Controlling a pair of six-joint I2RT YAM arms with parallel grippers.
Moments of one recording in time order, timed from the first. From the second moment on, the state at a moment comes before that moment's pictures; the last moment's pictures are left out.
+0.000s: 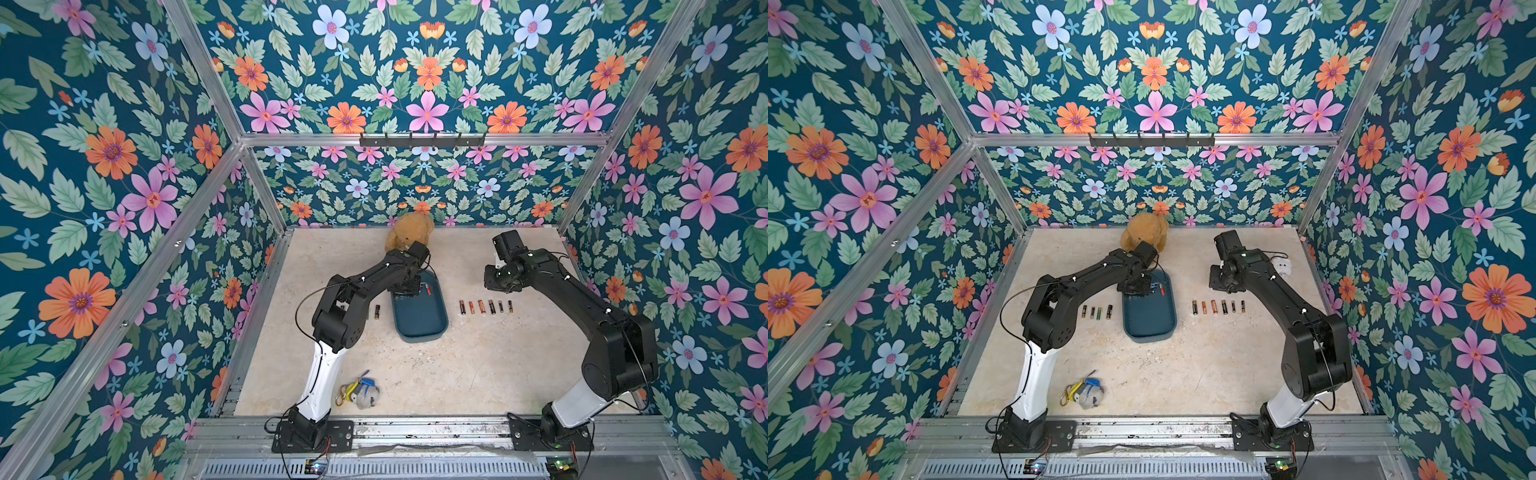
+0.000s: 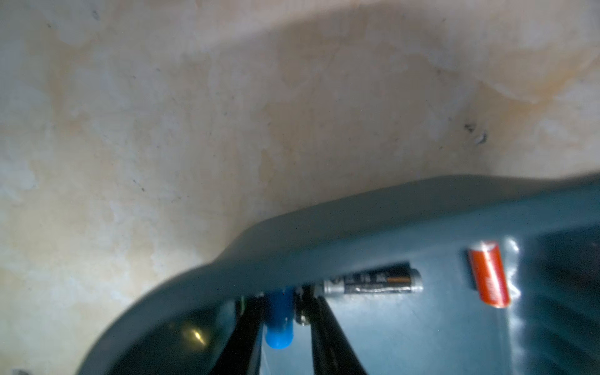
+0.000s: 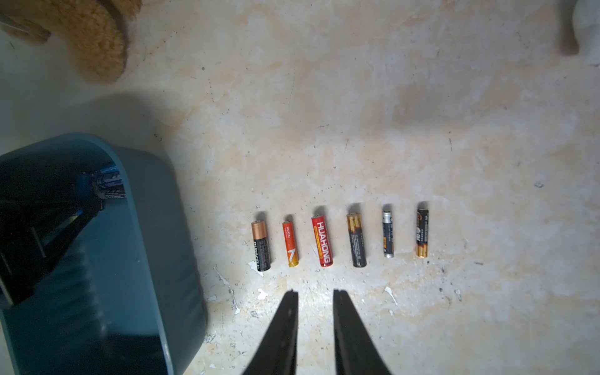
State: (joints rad) left arm -0.63 2.22 1.78 -0.87 -0.18 -0.42; right arm 0.34 1.64 1.35 -0.84 0.03 0.40
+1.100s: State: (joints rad) left arm -0.64 2.23 1.77 -0.85 -0.18 -0.41; right arm 0.34 1.64 1.35 -0.84 0.03 0.40
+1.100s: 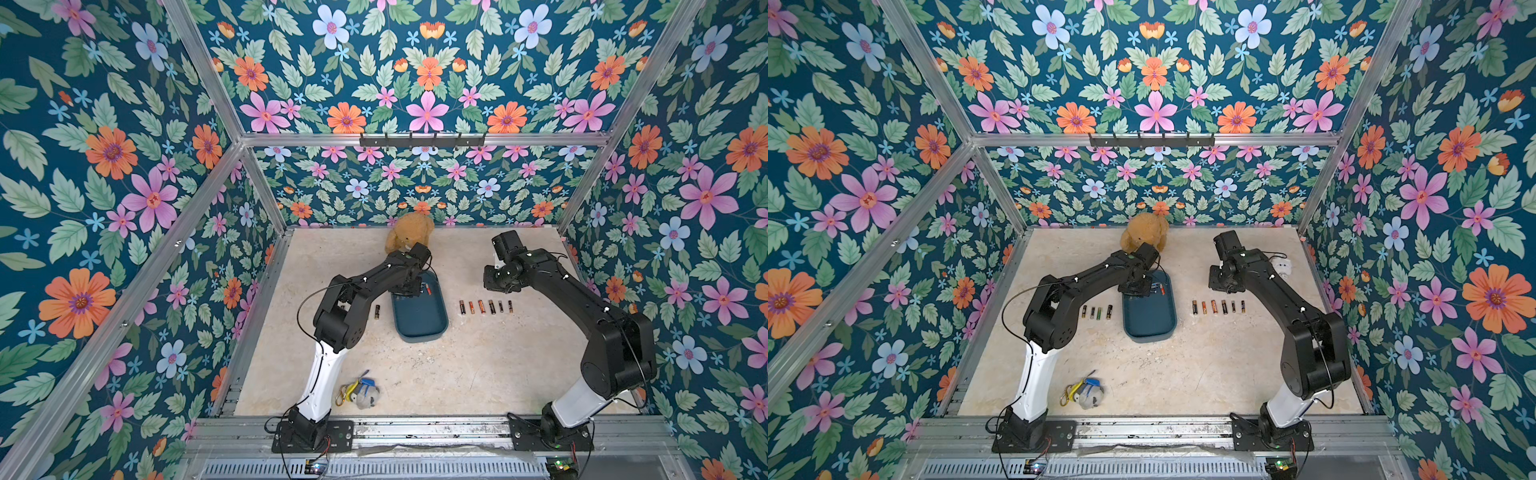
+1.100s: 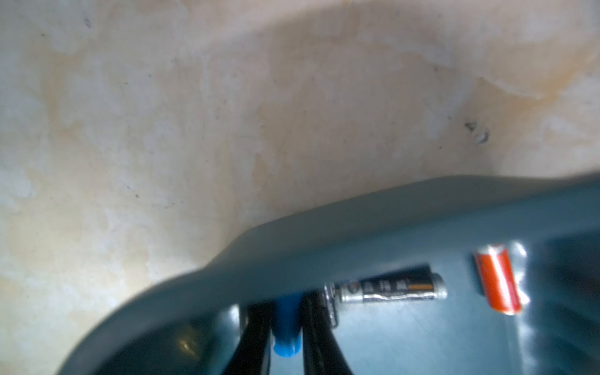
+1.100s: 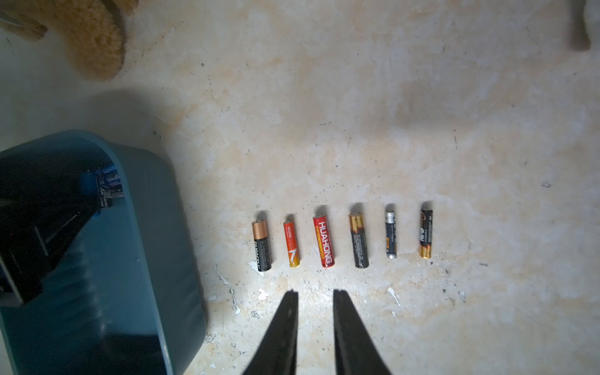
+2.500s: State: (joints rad) left arm -0.64 2.22 1.77 -0.86 -0.15 -0.41; right arm 0.34 1.69 1.38 -0.85 0.02 0.40
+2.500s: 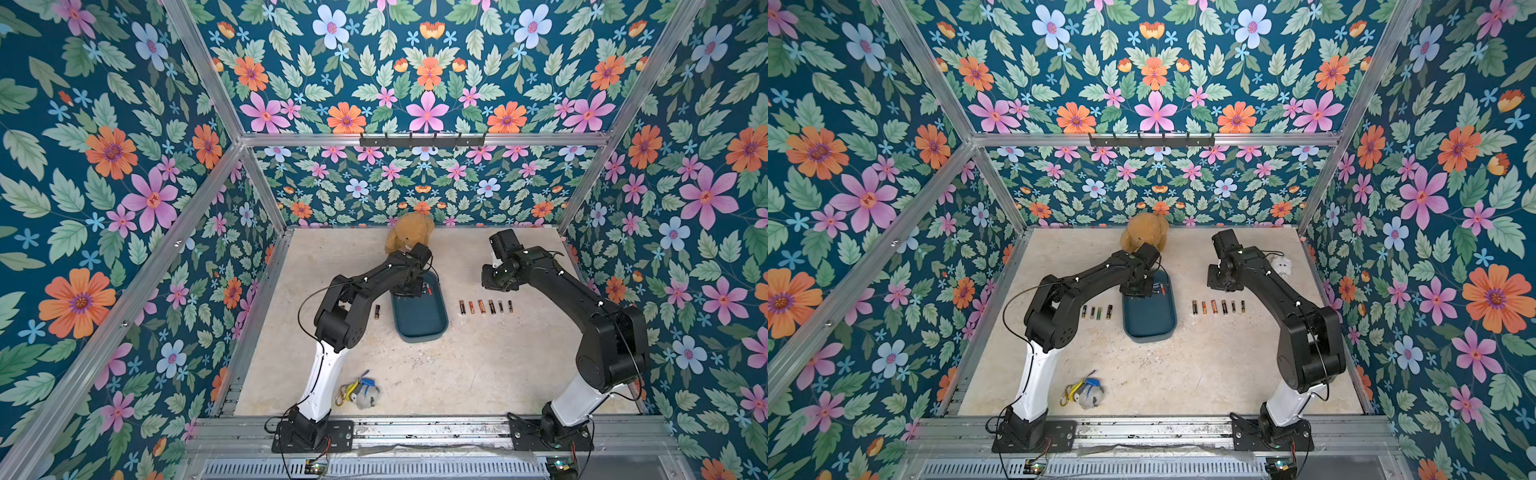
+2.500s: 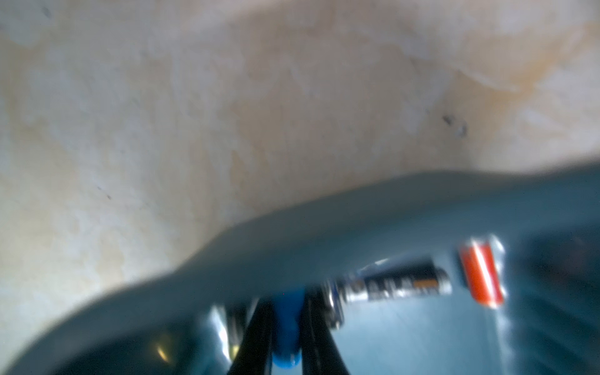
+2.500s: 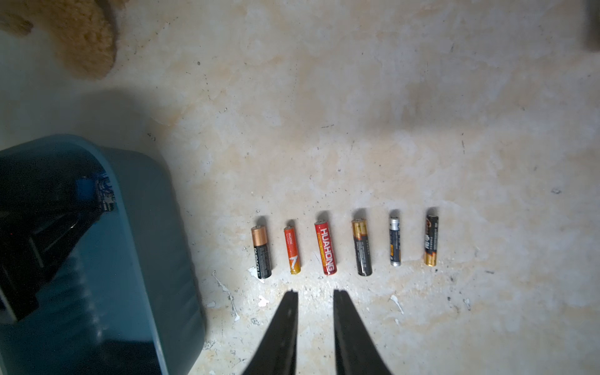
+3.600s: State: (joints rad) left arm -0.40 1.73 1.39 -0.90 -0.21 -0.34; right arm 0.39 1.70 1.41 -0.83 0.00 0.41
